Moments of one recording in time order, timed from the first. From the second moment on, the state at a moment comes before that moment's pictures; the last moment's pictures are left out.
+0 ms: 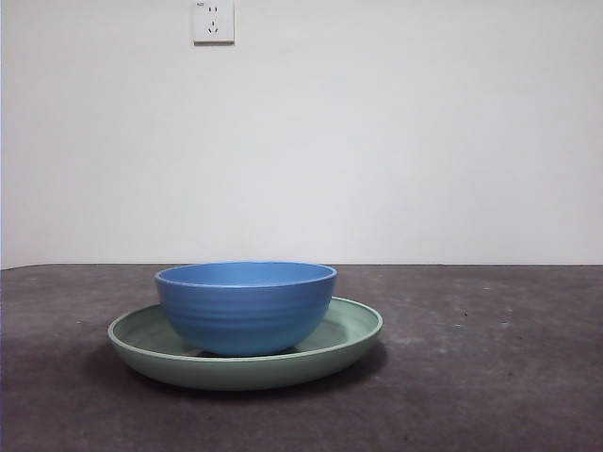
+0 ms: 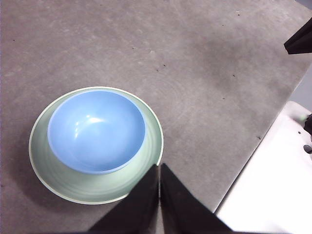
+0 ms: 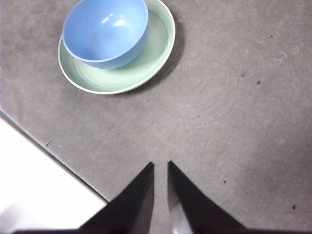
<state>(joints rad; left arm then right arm) -0.73 0.77 0.93 -0.75 0.21 -0.05 0.51 0.59 0.83 -1.03 -0.21 0.11</state>
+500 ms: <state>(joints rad) -0.36 0.56 0.63 -0.38 0.26 -0.04 0.51 0.59 0.83 -1.03 -0.21 0.11</state>
